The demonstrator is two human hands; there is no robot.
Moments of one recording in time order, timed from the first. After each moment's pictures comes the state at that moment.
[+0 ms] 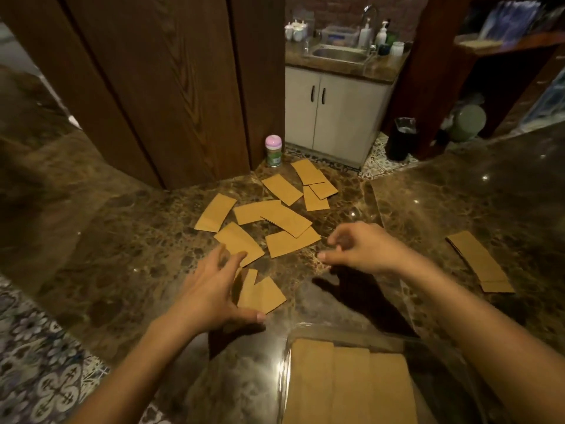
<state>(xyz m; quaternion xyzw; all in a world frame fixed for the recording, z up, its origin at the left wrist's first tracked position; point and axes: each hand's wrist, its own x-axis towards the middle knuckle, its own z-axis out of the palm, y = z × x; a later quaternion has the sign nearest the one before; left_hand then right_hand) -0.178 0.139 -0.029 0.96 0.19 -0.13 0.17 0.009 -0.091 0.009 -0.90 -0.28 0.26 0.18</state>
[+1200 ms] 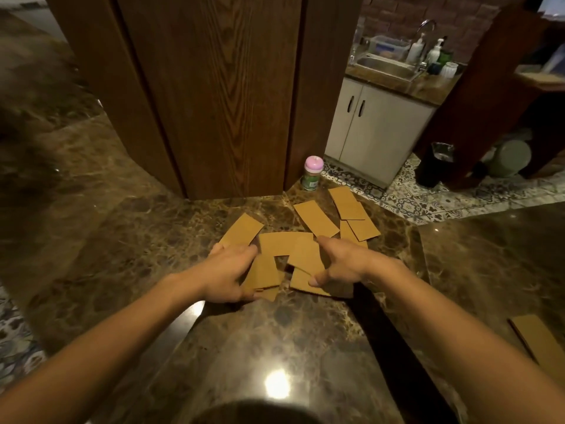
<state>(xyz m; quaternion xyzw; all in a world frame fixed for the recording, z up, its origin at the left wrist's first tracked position) -0.076 0.259 -0.076 0.98 0.07 -0.15 0.13 0.094 0.053 -0.029 -0.86 -0.39 0.34 0.04</state>
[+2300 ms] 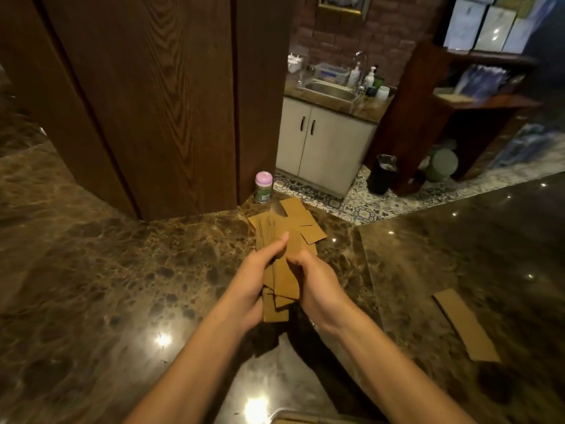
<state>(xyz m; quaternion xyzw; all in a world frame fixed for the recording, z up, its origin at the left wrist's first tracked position) -0.049 0.106 0.003 0.36 0.18 0.01 0.91 0.002 0.003 -0.001 -0.61 -0.08 0.33 0.71</state>
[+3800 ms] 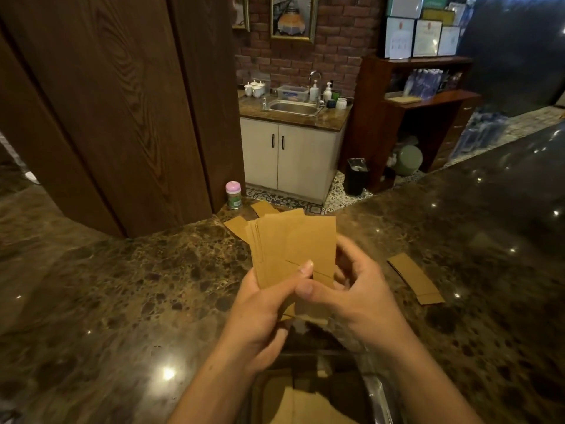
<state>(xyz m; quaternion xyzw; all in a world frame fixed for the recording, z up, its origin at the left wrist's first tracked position) -0.154 -0.009 0.074 0.47 0.13 0.05 0.87 -0.093 -0.149 0.075 -0.72 -0.22 0.13 0.64</state>
